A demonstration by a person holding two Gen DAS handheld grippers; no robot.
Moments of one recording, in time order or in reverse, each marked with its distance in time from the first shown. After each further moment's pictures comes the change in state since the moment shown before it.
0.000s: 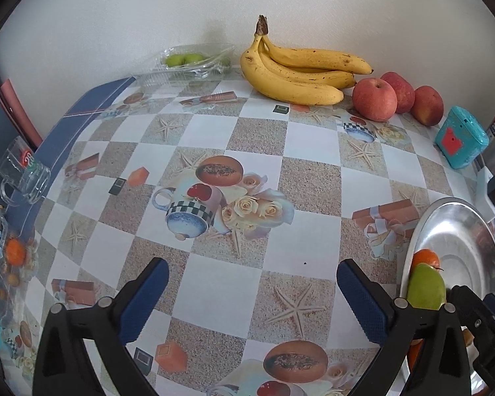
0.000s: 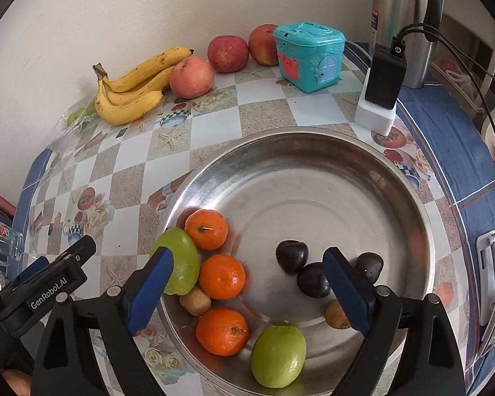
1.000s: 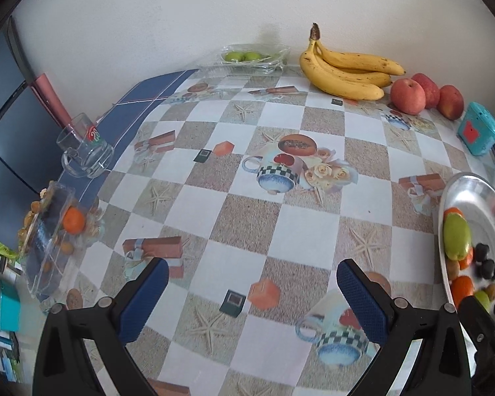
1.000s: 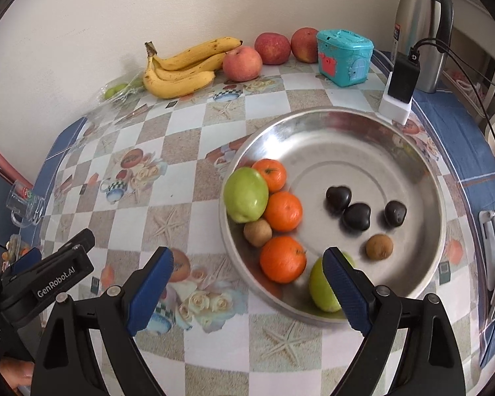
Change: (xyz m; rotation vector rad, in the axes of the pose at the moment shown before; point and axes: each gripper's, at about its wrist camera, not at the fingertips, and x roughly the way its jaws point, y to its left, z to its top) left arm -0.058 0.056 -0.047 -0.020 0.005 0.143; right arm -0.039 0.045 -0.057 -0.078 -0.002 0.051
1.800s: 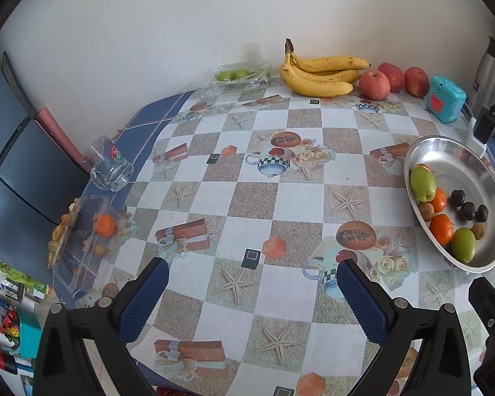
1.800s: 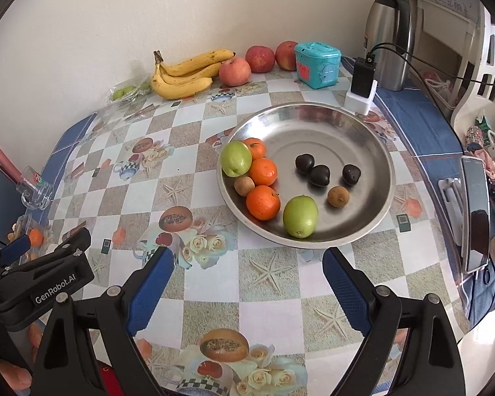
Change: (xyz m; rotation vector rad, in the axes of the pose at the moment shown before) left arm -0.071 0.001 -0.041 0.119 -0.064 0.034; right arm -0.073 -0.003 -0.054 0.003 -0.060 -0.046
